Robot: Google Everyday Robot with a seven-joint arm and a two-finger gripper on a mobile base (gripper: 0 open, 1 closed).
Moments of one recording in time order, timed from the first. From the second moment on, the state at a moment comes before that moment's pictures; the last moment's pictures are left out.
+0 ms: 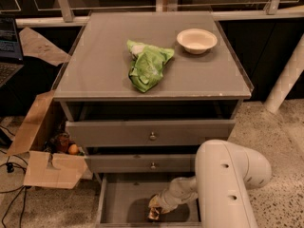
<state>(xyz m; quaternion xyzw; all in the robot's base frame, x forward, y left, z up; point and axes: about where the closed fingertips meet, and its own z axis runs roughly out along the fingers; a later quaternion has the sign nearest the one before) 0.495 -0.043 0.138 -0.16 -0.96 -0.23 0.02</state>
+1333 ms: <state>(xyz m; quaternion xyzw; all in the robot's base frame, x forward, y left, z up) 0.464 -0.081 0.214 0.00 -0.96 -0.27 -0.01</state>
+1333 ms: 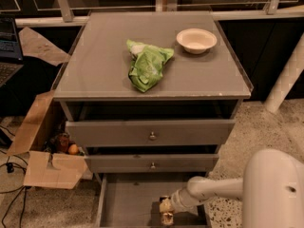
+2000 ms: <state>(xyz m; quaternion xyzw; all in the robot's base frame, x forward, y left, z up) 0.456 -0.089 0.270 0.09 -0.95 -0.30 -0.04</state>
